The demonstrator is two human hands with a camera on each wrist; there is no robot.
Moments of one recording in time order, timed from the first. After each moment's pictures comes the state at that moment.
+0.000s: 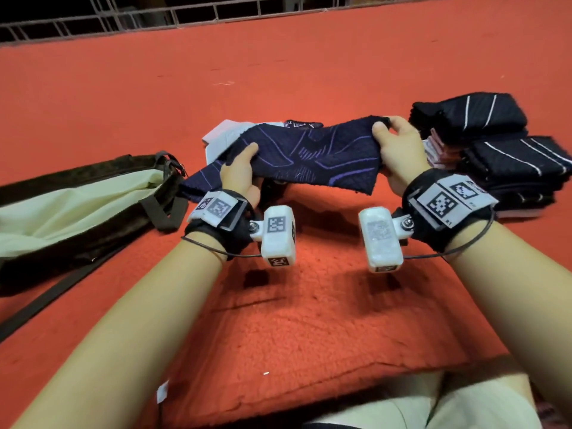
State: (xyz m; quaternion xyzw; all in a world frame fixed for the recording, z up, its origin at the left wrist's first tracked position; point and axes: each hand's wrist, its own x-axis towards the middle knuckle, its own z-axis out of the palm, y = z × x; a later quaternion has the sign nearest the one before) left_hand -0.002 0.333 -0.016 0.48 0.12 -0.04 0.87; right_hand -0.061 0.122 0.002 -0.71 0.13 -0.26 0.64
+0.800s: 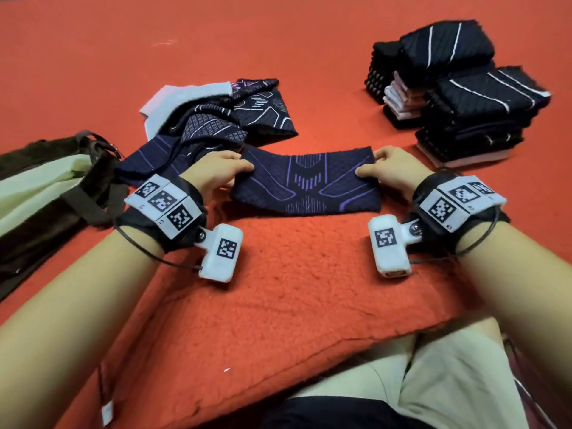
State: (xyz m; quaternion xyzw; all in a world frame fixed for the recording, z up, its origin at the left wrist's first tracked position) left_hand -0.014 0.310 -0.044 0.84 -0.04 -0.22 0.49; right_hand -0.122 0.070 -0.061 -0.83 0.26 -0.04 0.49
